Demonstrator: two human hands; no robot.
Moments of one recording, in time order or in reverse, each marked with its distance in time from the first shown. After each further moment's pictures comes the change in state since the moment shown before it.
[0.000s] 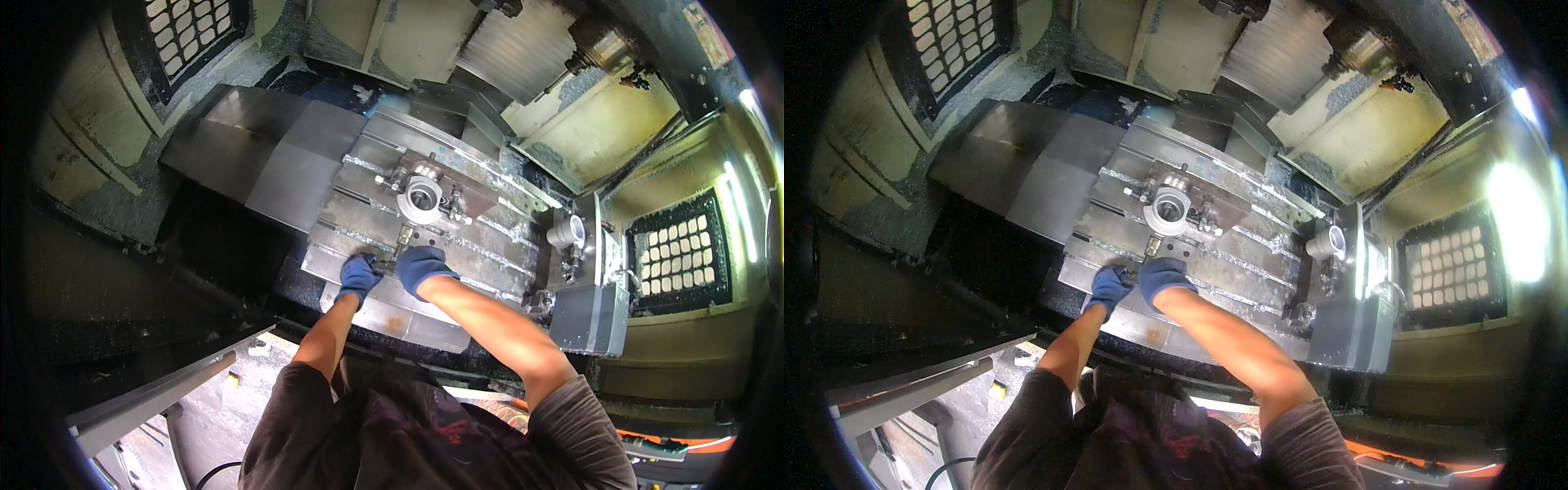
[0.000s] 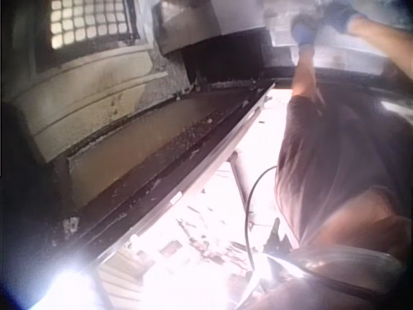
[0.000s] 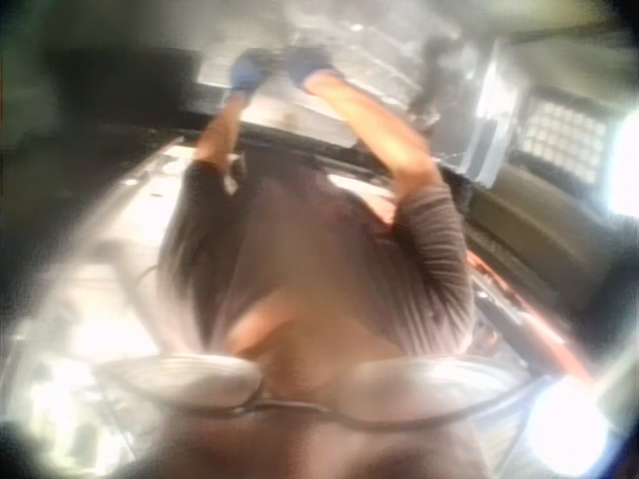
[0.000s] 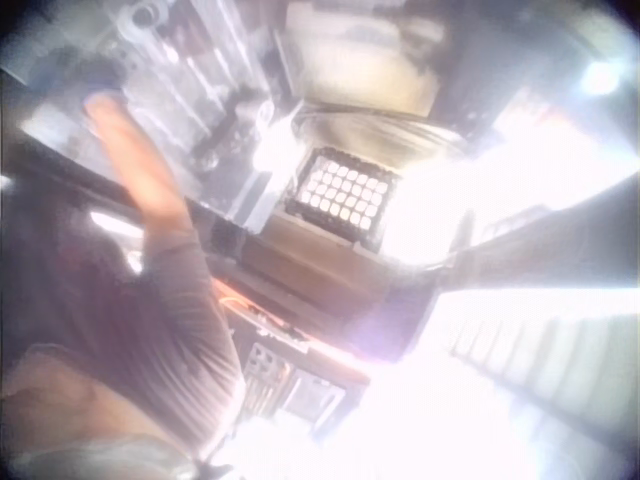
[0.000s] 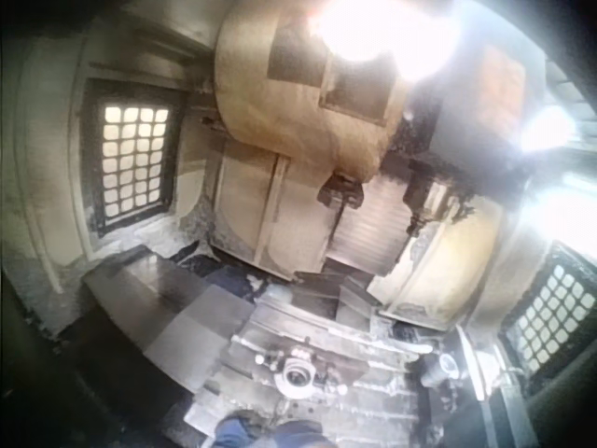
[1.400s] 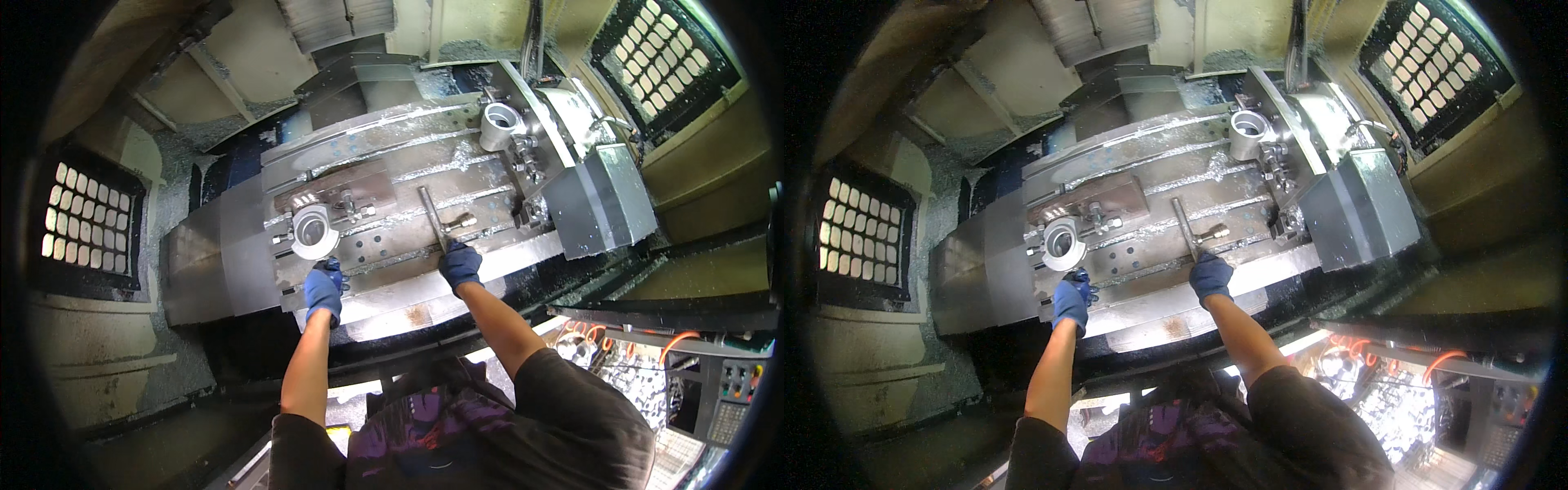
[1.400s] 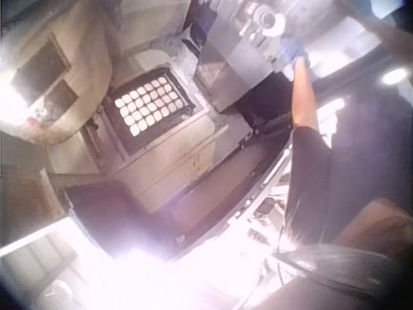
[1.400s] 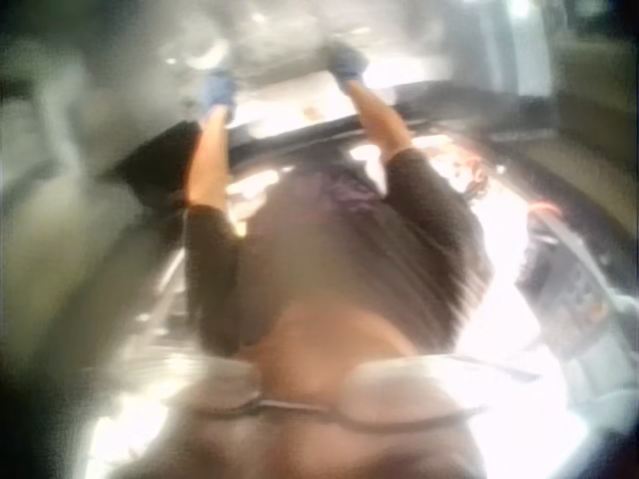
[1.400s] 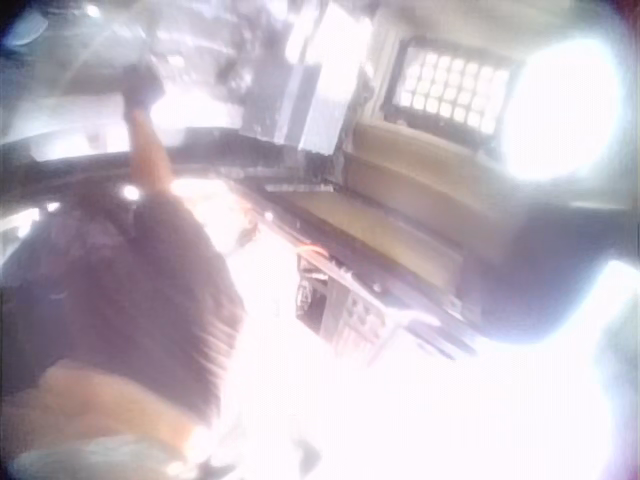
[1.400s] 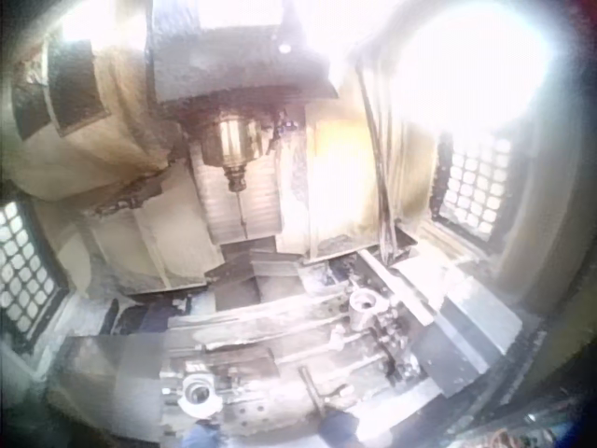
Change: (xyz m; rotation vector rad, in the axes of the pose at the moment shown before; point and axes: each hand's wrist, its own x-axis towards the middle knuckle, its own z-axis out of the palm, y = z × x) left_hand 0.088 0.056 0.000 -0.074 -0.160 -0.325; right_hand -0.041 0.074 0.242 1.187 0.273 1.023
